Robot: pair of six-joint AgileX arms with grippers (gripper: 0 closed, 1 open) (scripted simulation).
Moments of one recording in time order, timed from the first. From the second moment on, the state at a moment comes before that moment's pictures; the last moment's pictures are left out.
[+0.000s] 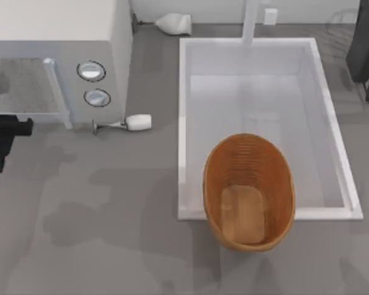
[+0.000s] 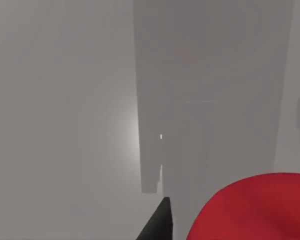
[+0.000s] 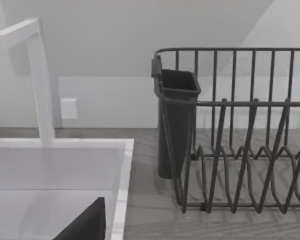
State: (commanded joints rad) left arm -0.02 1.69 1.32 -1.21 -0.02 0.02; right arm 0.00 0.00 0.00 0.00 0.00 0.00
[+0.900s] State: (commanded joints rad) left arm 0.01 1.73 1.59 -1.37 -0.04 0.16; right arm 0.00 0.00 0.00 0.00 0.00 0.00
